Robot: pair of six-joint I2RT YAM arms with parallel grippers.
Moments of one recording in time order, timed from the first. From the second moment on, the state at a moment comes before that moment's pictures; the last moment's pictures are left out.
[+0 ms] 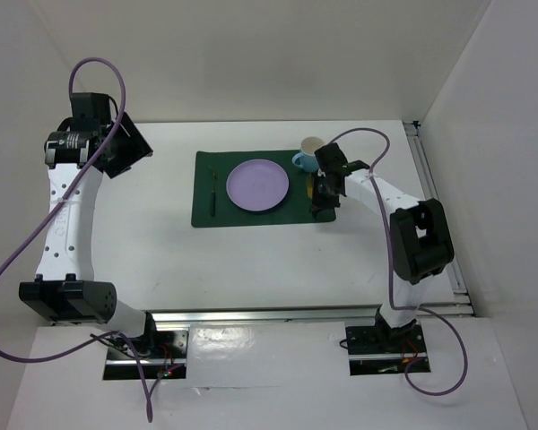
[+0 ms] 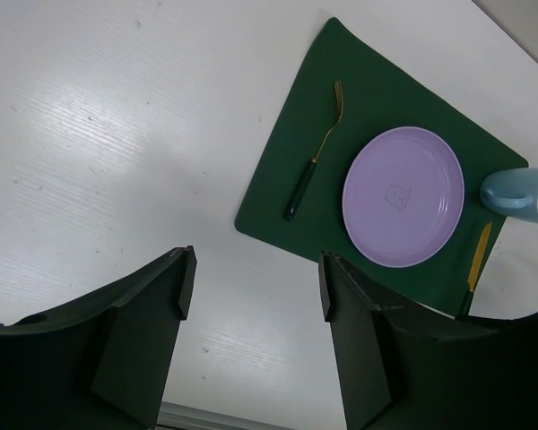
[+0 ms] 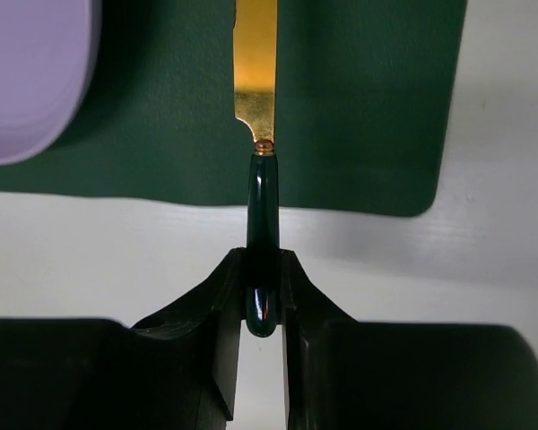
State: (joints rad) left arm 0.06 1.47 1.82 -1.12 -0.07 -0.56; right arm 0.36 1.76 1.28 -0.63 -0.01 0.42
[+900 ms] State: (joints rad) left arm 0.06 1.48 1.82 -1.12 -0.07 -0.56; right arm 0.30 1.95 1.43 -0.57 -0.03 0.40
